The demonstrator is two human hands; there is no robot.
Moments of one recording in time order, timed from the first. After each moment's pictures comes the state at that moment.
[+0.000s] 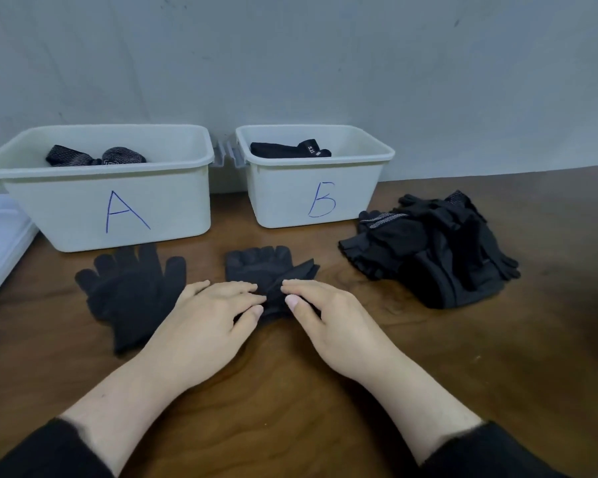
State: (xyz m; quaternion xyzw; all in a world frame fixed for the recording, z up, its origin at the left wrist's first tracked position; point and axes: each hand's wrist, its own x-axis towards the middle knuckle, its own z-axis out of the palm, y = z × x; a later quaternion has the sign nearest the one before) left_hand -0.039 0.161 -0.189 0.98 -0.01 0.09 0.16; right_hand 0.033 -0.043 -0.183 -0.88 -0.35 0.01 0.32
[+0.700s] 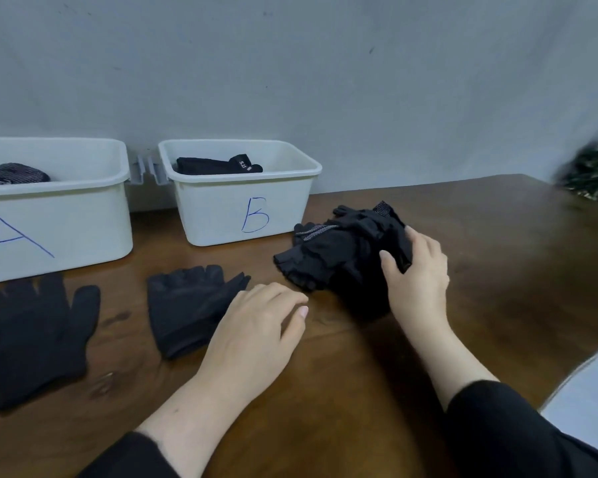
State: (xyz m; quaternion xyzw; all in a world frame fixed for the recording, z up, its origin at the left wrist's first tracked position) left_hand 0.008 0.036 -0.176 0.93 -0.11 0.21 0.28; right_hand 0.113 -0.189 -0.160 -0.91 0.02 -0.27 0.32
